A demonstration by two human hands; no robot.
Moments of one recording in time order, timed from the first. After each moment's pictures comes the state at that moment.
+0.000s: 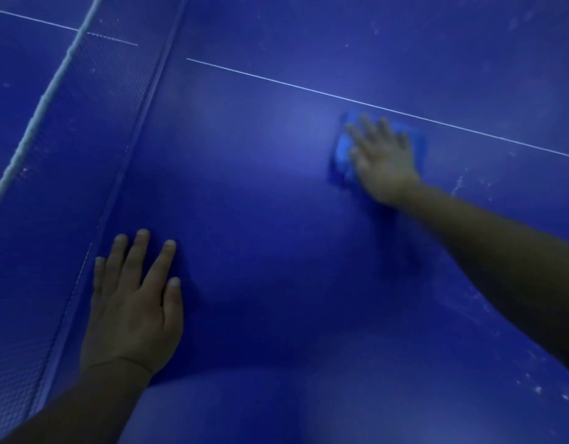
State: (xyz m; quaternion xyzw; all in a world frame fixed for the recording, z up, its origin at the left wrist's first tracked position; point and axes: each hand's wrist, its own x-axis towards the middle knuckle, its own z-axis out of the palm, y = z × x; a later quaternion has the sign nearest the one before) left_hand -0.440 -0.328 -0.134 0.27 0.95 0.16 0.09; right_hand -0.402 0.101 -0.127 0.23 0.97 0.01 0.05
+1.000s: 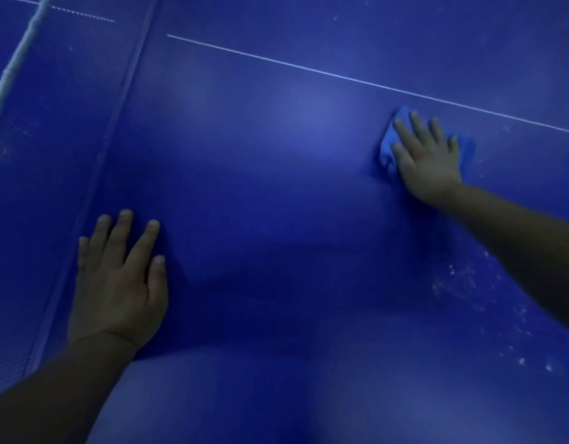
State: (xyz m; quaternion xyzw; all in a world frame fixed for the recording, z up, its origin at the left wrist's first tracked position) left_hand -0.441 -0.325 -0.132 0.26 0.95 0.14 0.07; right_hand -0.325 0.150 -0.127 0.31 0.95 0.00 0.04
